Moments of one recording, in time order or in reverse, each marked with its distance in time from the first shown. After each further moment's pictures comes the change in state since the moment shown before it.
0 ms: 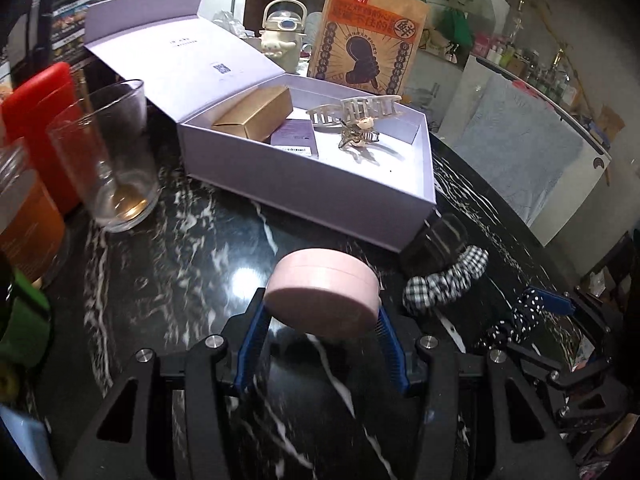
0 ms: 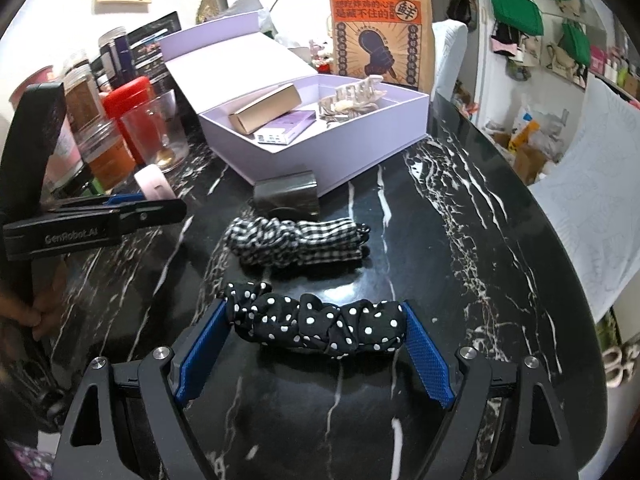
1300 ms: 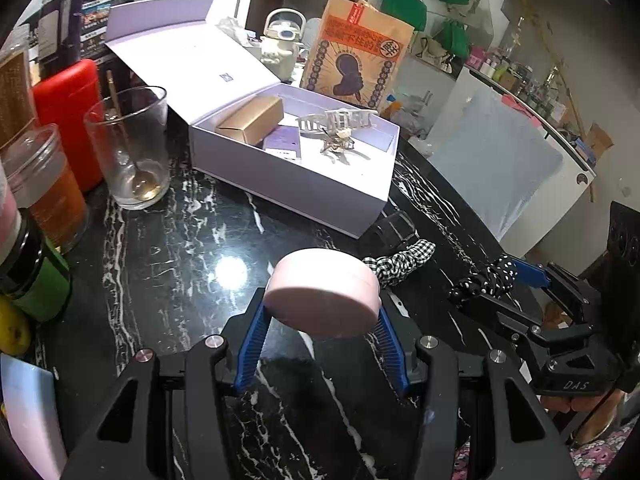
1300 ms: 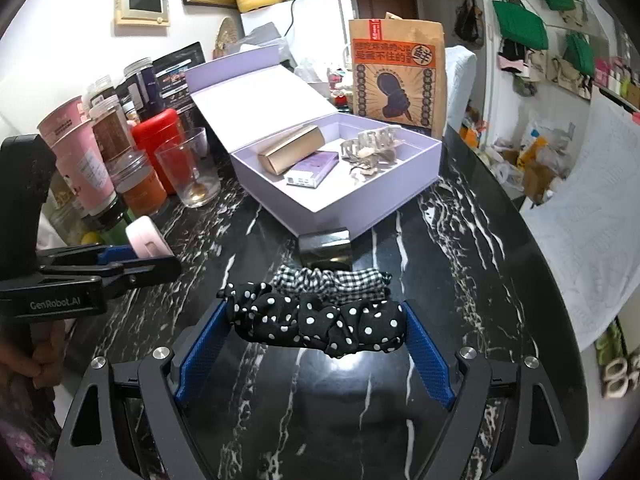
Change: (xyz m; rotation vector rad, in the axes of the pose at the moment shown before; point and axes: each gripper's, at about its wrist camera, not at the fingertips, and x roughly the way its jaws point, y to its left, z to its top) left arm -0.049 -0.006 -0.004 -0.058 0.010 -0.069; right arm -0.037 0.018 0.027 -0.008 -0.060 0.045
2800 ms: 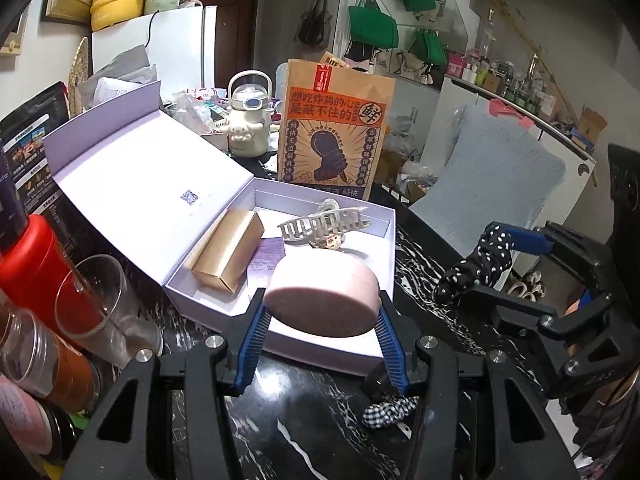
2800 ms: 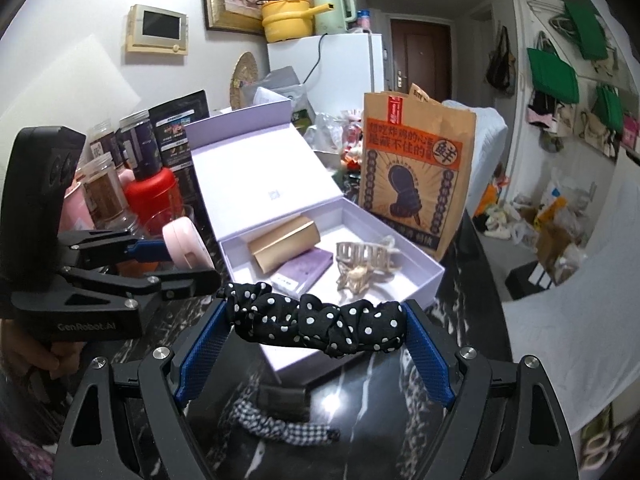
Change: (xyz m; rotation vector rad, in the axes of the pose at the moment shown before) left arm 0.019 -0.026 0.116 0.167 -0.112 0.042; right arm 0.015 -0.031 0.119 -0.129 -0.106 0.054
